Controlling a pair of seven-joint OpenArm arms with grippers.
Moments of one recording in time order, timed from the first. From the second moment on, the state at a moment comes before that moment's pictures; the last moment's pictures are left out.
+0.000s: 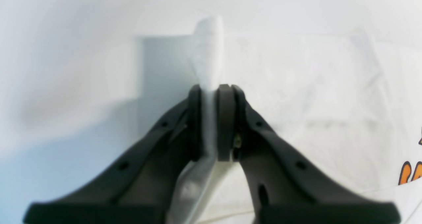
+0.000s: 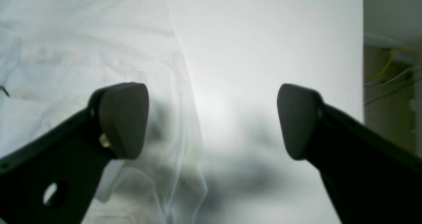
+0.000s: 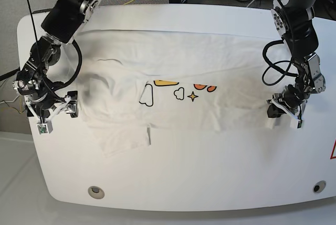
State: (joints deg) left arm -24.6 -18.7 -26.1 40.0 -10.0 -41.9 27.8; right arm 17.3 10.5 35.4 80.0 3.5 40.1 -55.7
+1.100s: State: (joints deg) left arm -24.6 -18.7 -26.1 40.0 -10.1 -41.9 27.8; right arm 20.4 10.1 39.4 58.9 3.3 40.0 -45.9
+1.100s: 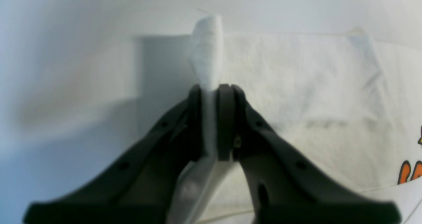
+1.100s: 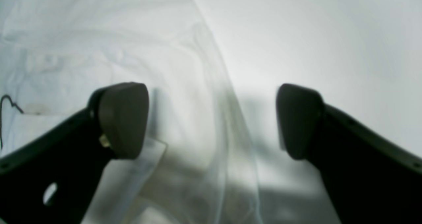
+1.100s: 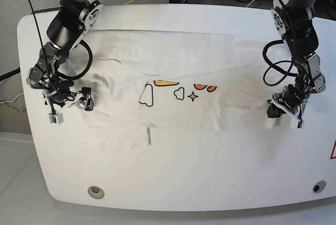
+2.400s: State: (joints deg) left arm -24.8 -20.0 -26.1 40.0 -10.2 -41.9 29.7; right arm 17.8 5.4 37.4 61.1 3.9 39.7 -41.1
